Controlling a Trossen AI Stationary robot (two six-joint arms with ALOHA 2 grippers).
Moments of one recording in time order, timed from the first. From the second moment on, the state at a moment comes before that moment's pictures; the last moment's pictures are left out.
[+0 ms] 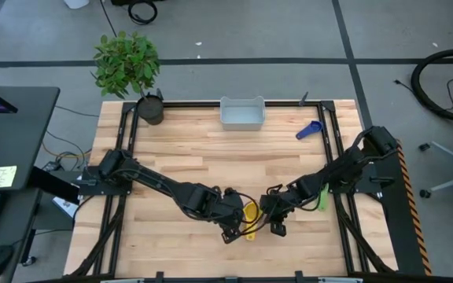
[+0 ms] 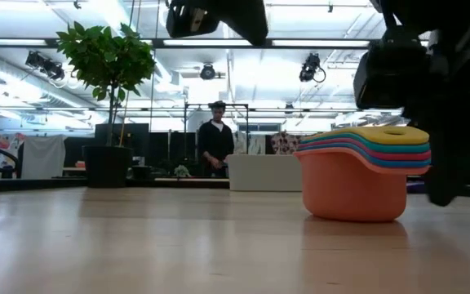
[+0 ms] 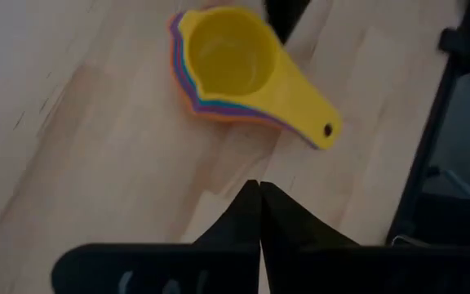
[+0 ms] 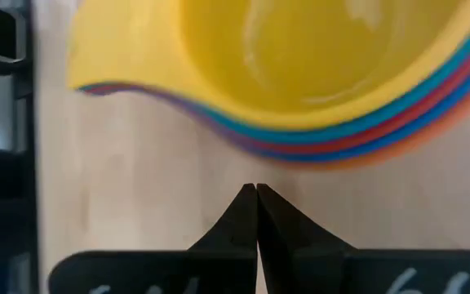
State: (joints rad) left arm -0.39 2.00 1.79 -0.86 -0.18 -0.82; right arm 0.42 1.63 0.69 -0.02 -0.13 0.68
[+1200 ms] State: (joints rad) left arm -0.46 1.94 1.79 -0.99 -0.29 -0.91; right arm 0.29 1.38 0.95 -0.55 -0.02 0.39
